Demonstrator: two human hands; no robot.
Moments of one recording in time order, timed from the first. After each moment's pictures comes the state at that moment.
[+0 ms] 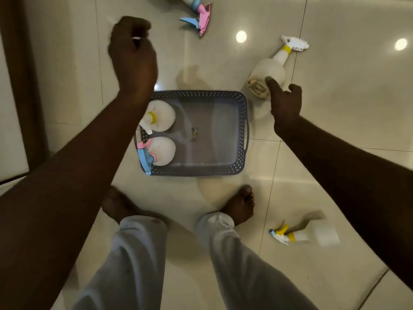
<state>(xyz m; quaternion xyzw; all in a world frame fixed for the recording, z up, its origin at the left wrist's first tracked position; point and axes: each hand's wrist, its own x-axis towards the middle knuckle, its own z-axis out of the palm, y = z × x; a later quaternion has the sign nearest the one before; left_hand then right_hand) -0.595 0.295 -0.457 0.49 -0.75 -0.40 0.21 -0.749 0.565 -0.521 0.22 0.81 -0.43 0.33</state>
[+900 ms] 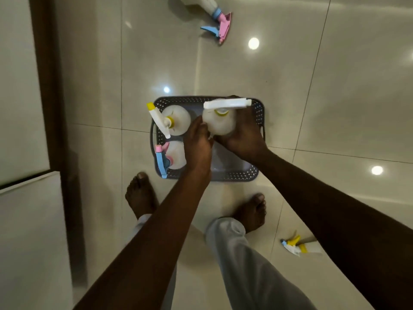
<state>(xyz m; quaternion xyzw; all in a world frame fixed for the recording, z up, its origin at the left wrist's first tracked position) -0.548 0.446 -0.463 0.66 -0.32 -0.67 0.12 -0.641 0.524 -0.523 -0.30 0.80 -0.39 0.34</state>
